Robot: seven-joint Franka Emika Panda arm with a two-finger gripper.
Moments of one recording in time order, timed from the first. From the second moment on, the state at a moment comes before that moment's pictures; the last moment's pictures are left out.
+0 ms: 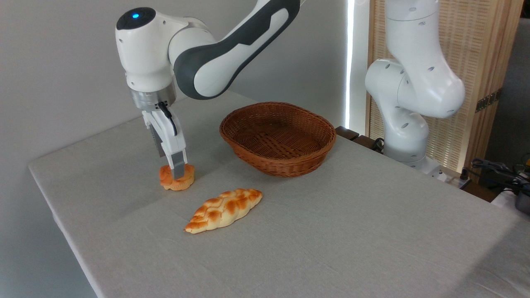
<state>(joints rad) -0.04 0.16 -0.36 -1.87 -0.23 2.09 0.64</state>
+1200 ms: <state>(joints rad) -0.03 0.21 -0.39 -1.89 -0.17 2.11 0.64</state>
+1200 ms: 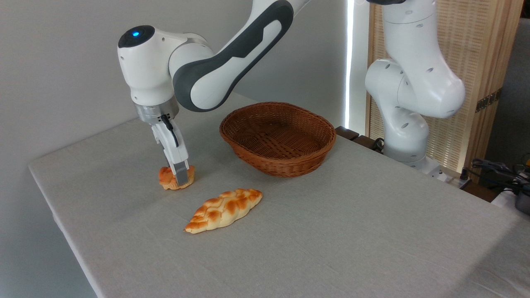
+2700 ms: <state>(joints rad) -0.02 0.11 -0.38 -1.72 -0.29 1.75 0.64</state>
